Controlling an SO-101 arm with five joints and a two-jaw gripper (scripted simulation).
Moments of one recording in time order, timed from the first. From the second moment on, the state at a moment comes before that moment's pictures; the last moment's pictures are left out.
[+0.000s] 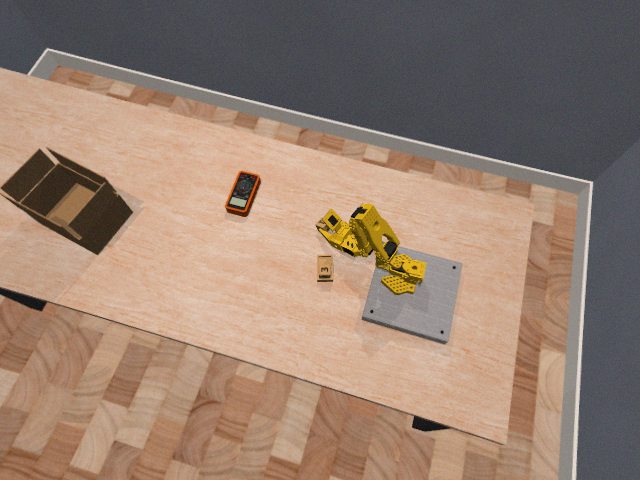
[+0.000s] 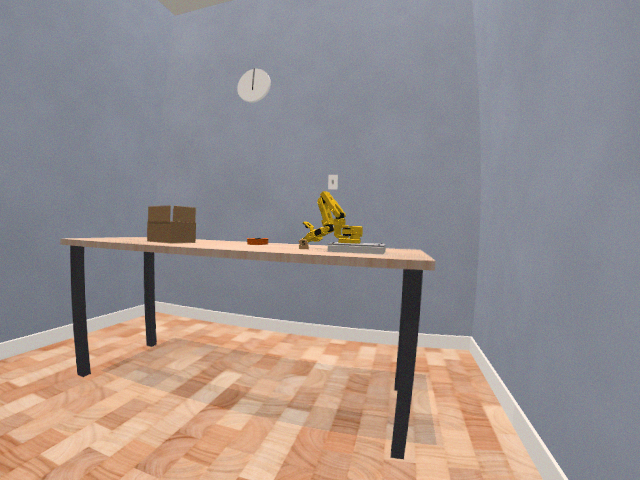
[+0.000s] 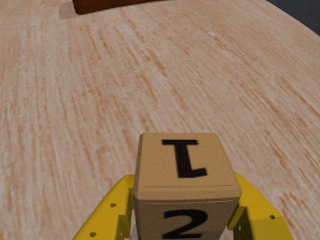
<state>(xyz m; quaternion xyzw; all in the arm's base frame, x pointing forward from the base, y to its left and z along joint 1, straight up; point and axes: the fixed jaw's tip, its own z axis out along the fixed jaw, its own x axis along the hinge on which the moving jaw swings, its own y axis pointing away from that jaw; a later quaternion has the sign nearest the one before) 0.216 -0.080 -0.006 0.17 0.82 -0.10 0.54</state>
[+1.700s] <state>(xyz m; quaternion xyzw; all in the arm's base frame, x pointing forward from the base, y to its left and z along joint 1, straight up) 0.212 -0.079 -0.005 0.23 0.81 -0.06 0.54</state>
